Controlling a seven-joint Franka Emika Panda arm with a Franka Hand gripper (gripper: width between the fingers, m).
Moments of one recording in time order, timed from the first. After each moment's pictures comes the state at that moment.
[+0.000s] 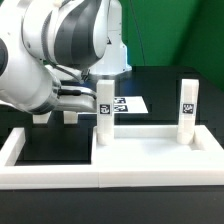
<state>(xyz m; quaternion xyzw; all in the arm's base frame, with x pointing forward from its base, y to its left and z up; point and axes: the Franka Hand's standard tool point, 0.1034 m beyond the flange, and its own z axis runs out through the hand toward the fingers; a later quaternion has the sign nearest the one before) 0.430 -0.137 0.030 -0.88 0.14 0.45 0.10</state>
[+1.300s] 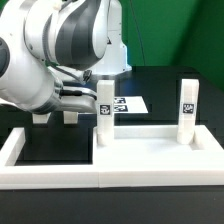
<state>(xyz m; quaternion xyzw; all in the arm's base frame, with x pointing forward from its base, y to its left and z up) 0.418 -0.131 0.019 -0.88 0.16 0.44 0.10</state>
